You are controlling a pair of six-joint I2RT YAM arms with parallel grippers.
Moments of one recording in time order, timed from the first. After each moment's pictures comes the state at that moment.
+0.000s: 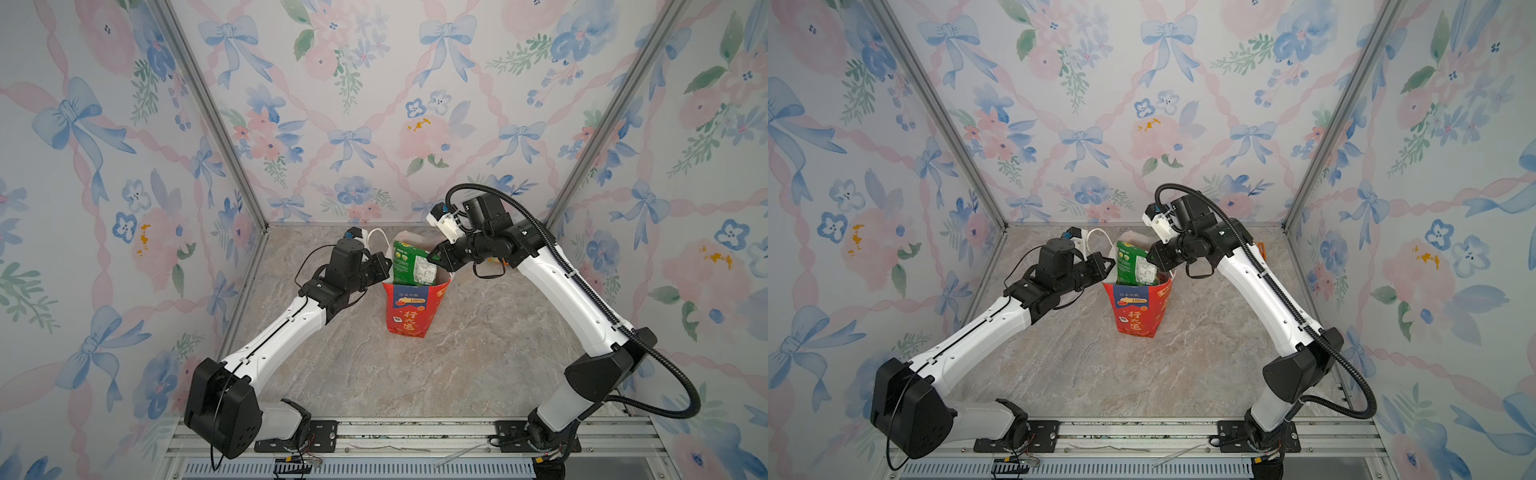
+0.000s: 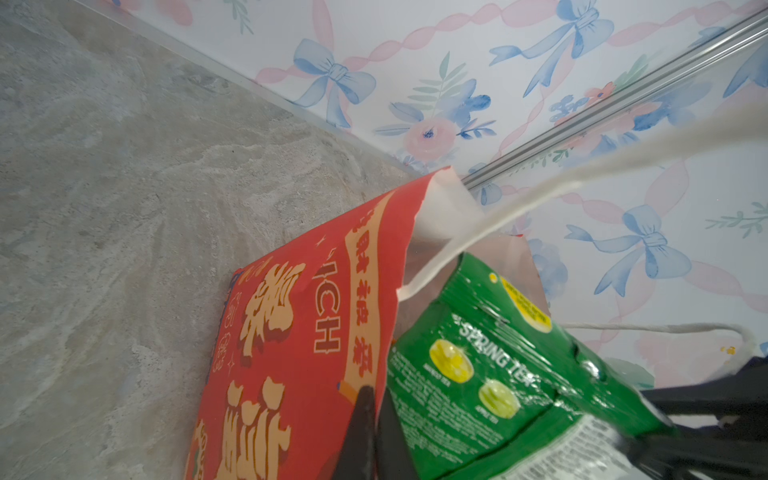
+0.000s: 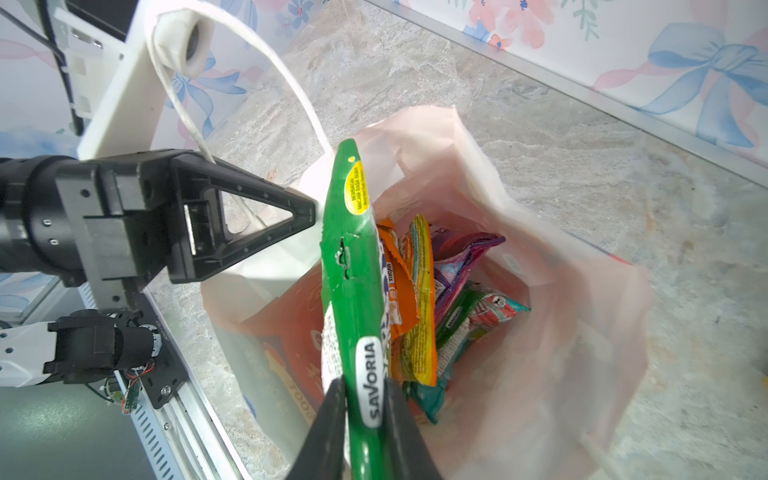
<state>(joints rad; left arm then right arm) -0.50 1.34 1.09 -0.18 0.17 -0.80 0.56 1.67 1.92 -1.08 -0.31 -0.01</state>
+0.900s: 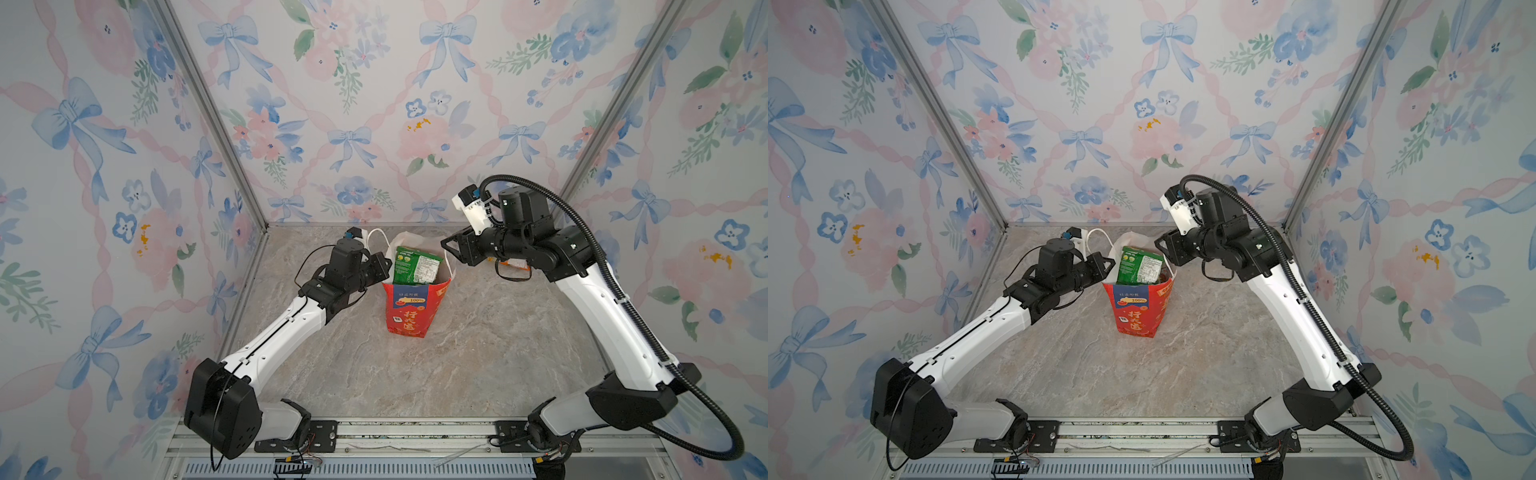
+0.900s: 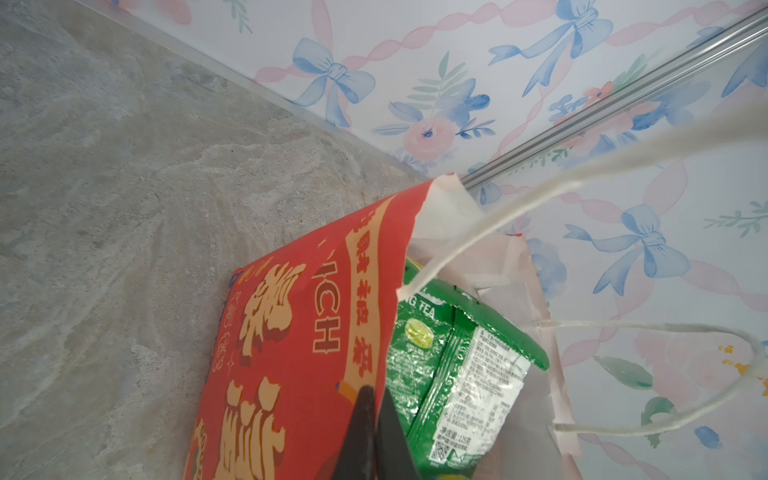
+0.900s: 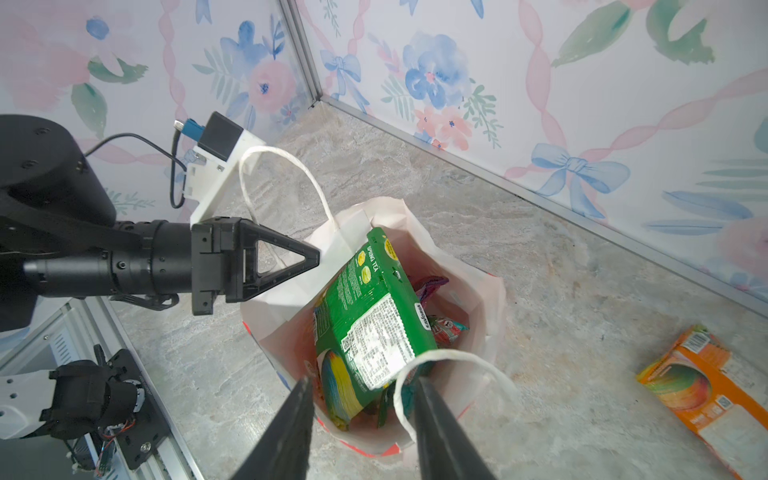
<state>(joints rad) -0.50 1.34 1.08 -0.18 0.17 -0.80 0.54 1.48 1.93 -1.02 -0.22 0.02</state>
